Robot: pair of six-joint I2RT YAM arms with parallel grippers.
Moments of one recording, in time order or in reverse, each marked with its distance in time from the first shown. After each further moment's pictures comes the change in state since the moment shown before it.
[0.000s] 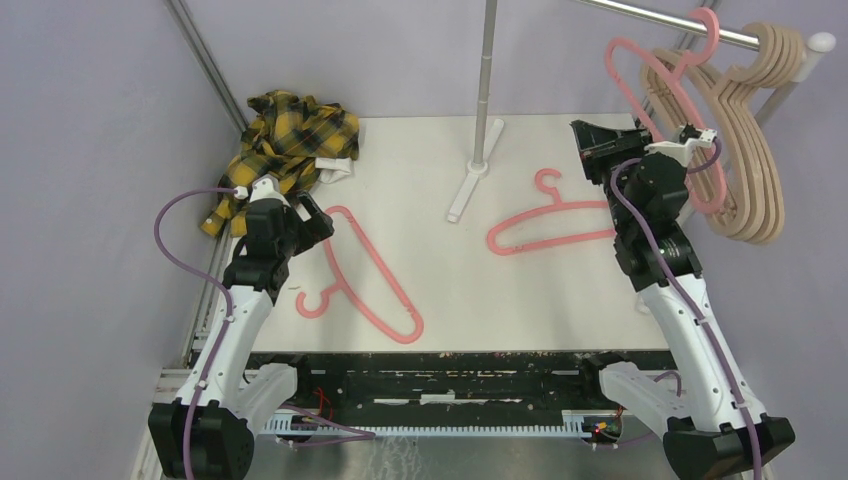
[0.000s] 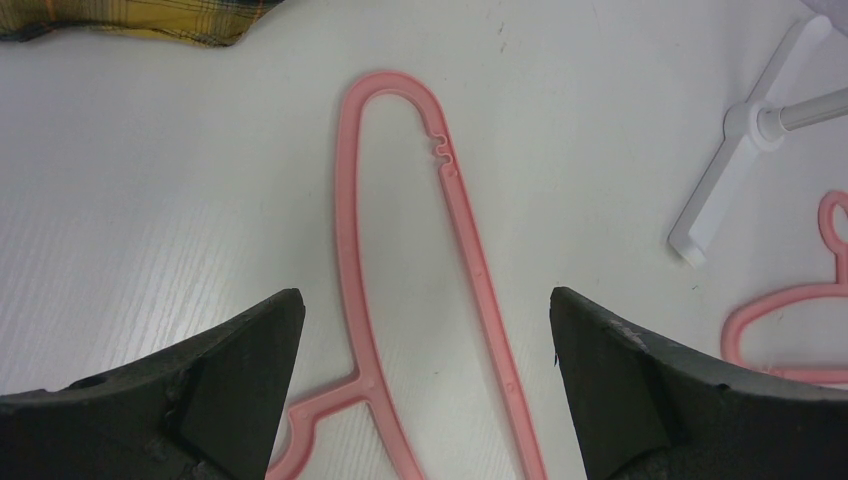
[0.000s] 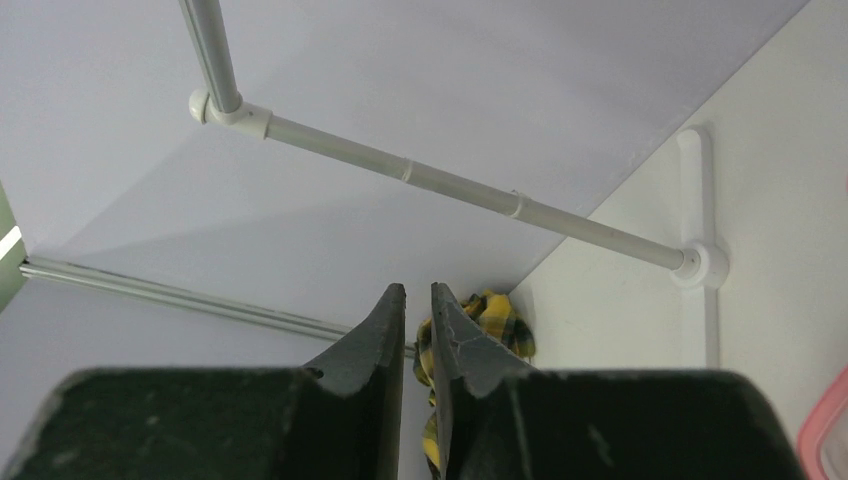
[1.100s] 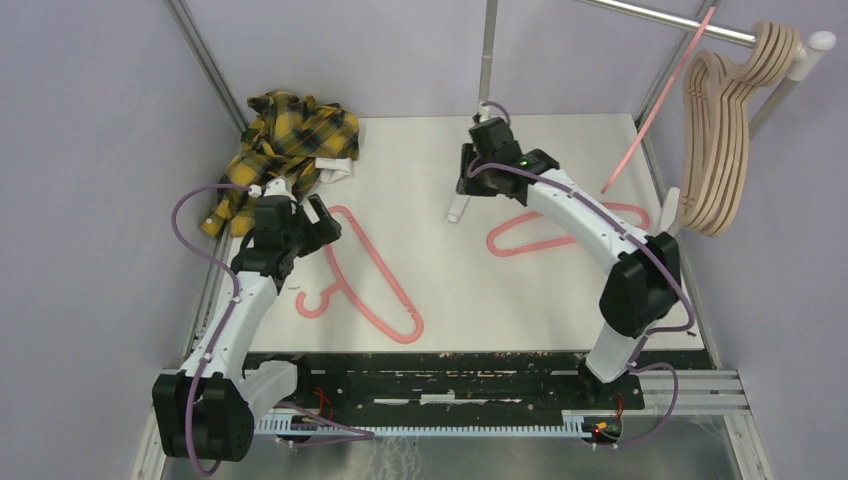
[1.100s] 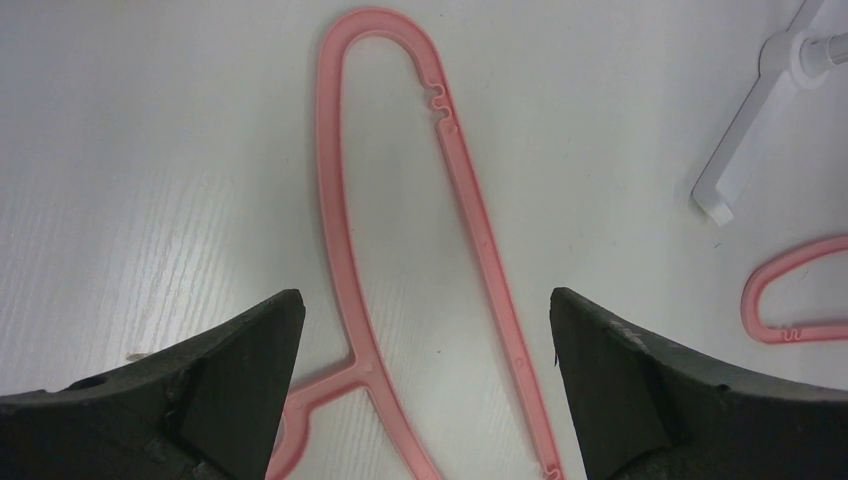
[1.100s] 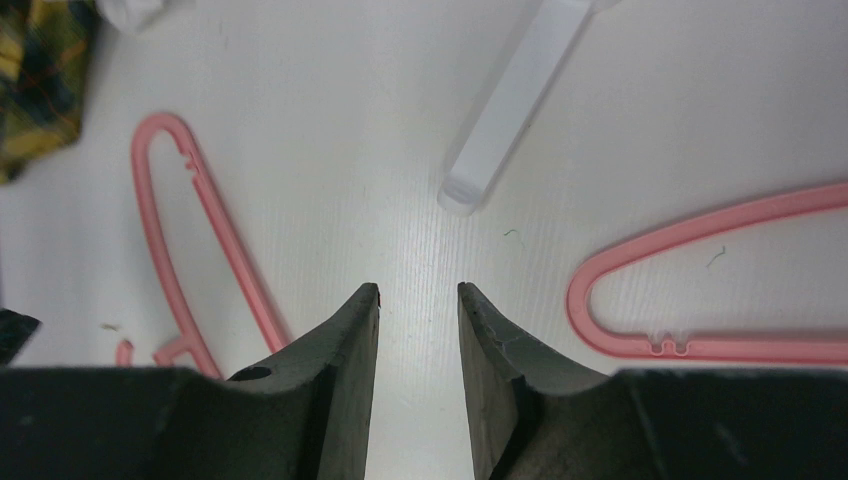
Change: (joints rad) left arm 0.000 0.108 0.000 0.003 0.088 0.021; right arm 0.318 0.751 0.488 -0.520 -0.119 -0.590
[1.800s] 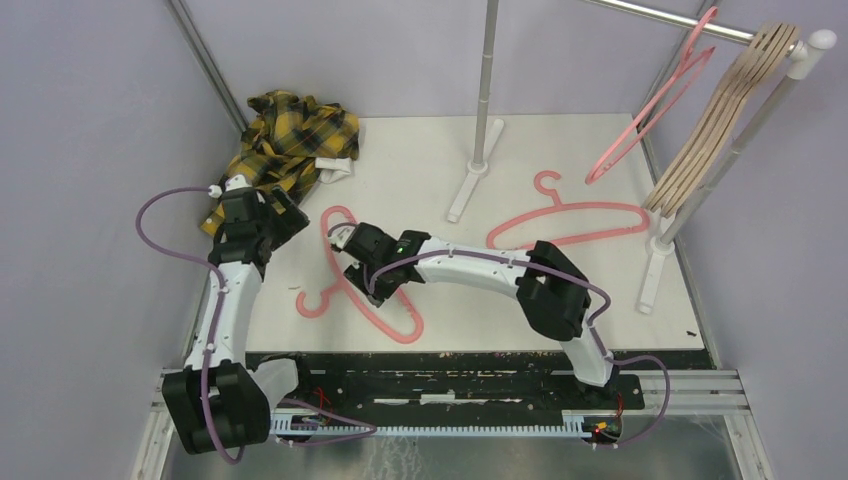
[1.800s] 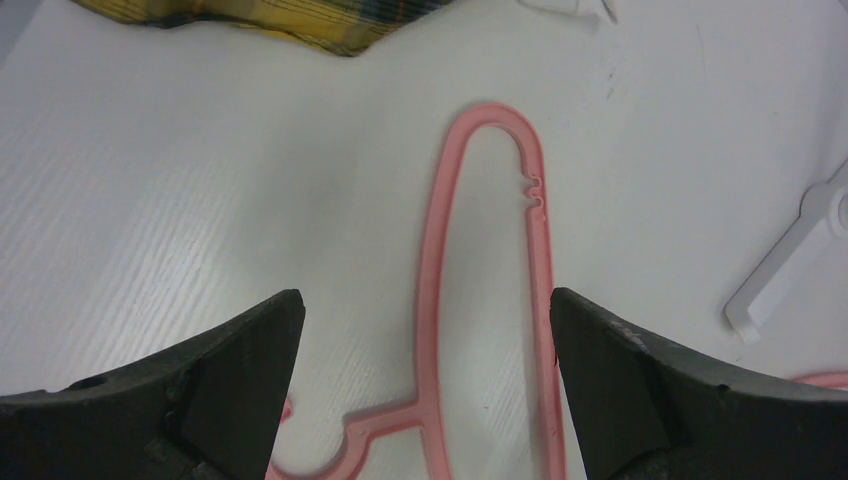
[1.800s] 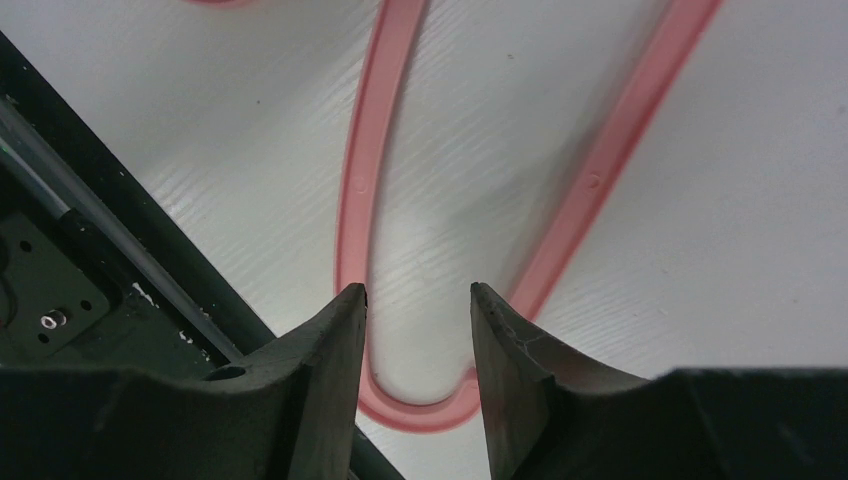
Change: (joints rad) left arm 0.192 0.055 0.083 -0.042 -0.008 -0.003; right arm 0.576 0.362 0.112 -0.031 -0.095 -0.348
